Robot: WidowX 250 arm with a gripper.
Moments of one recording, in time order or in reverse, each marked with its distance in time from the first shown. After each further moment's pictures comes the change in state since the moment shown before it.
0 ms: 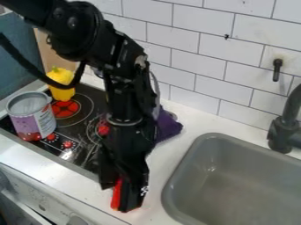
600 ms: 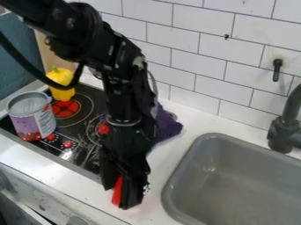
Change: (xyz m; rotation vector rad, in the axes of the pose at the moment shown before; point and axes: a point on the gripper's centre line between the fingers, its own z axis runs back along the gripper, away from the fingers) arm 0.005 0.006 -0.001 0.013 -0.041 0.040
